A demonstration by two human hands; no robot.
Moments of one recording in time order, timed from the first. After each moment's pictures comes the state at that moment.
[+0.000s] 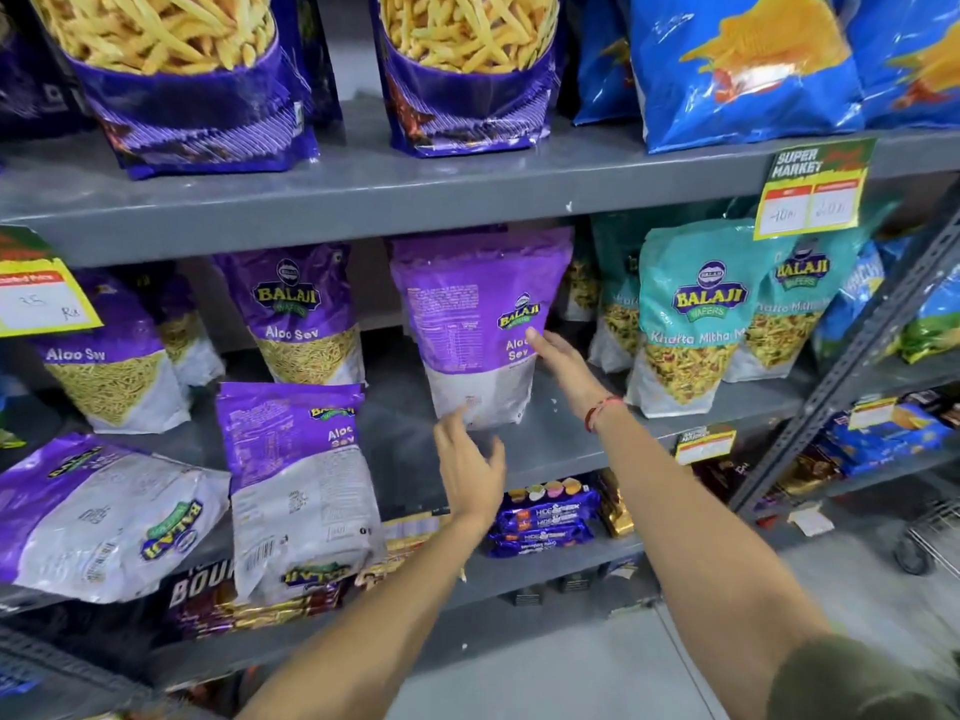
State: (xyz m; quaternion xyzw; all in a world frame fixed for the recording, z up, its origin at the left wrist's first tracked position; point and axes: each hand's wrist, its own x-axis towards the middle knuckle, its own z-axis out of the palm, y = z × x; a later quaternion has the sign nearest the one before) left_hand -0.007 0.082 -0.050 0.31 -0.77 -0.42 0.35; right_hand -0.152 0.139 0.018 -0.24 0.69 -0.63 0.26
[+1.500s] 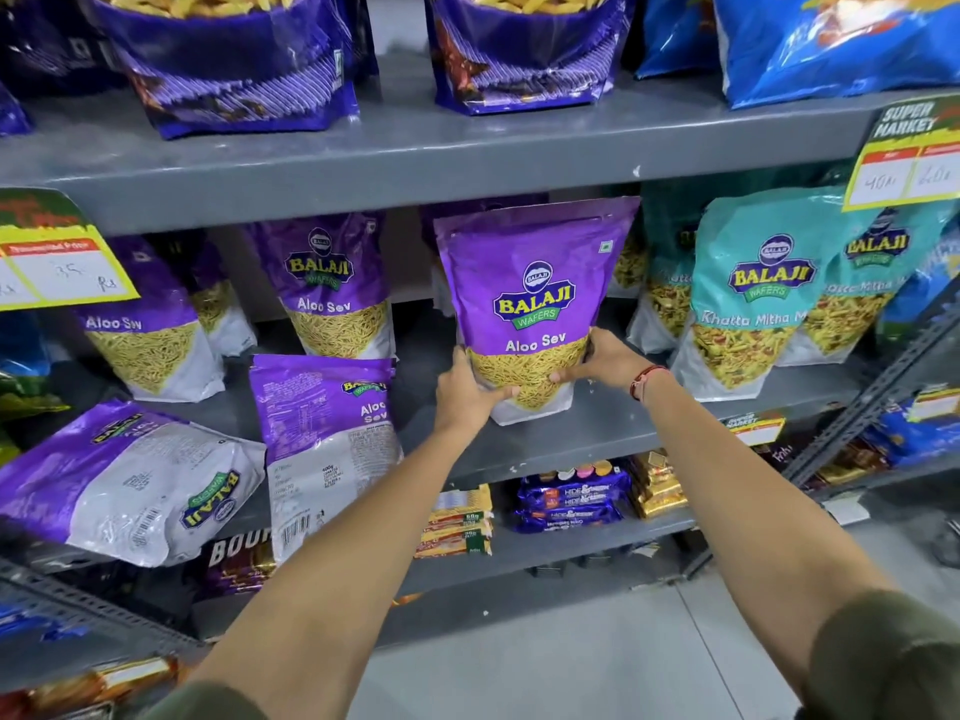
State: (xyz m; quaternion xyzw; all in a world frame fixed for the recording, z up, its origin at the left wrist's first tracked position) left_hand -0.019 0.005 -0.010 0.33 -0.80 -0.46 0.21; right_hand -0.194 0.135 -0.007 -0.33 0.78 -0.45 0.30
